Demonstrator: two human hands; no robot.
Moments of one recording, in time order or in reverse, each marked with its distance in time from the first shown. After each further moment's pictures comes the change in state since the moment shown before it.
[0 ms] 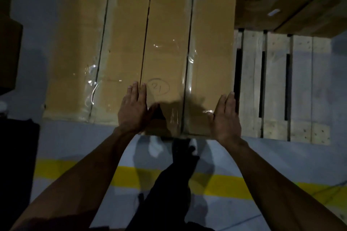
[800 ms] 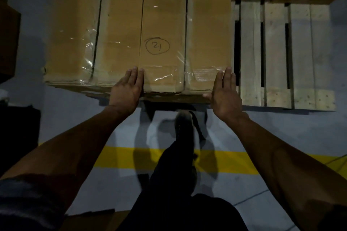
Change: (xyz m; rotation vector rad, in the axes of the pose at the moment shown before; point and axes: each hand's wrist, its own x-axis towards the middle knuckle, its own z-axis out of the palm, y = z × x) left_hand -0.070 -0.043 0.030 0.405 0.053 0.274; right_hand -0.056 0.013 0.044 -0.081 0.031 -0.073
